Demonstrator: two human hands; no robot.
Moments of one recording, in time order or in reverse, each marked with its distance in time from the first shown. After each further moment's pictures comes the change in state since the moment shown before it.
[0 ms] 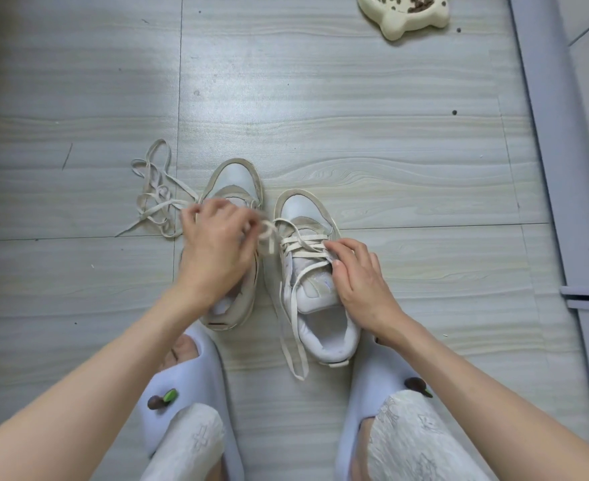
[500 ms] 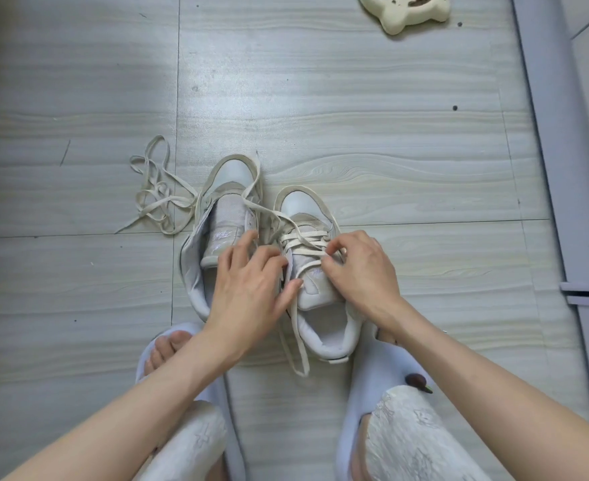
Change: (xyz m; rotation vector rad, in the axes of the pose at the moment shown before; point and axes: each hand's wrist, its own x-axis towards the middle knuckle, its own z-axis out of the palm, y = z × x) left_hand -0.049 0.039 0.017 0.077 -0.170 0.044; right_hand 0.011 -0.032 -0.015 -0.178 0.084 0.144
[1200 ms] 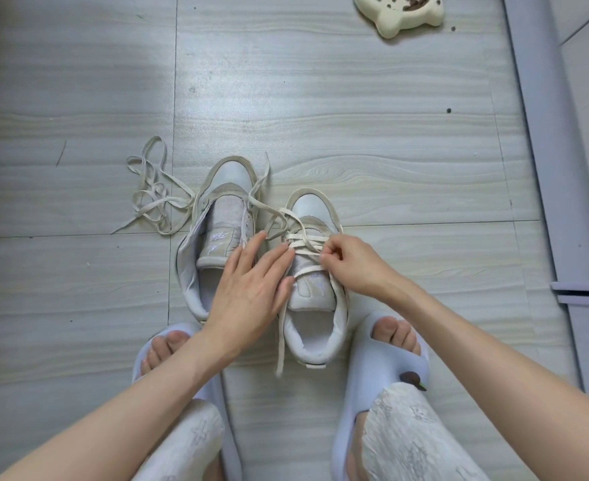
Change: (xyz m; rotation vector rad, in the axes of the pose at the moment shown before) left_hand -0.001 -0.007 0.017 -0.013 0.000 0.103; right_hand 0.018 0.001 -0.014 0.154 -0.310 -0.029
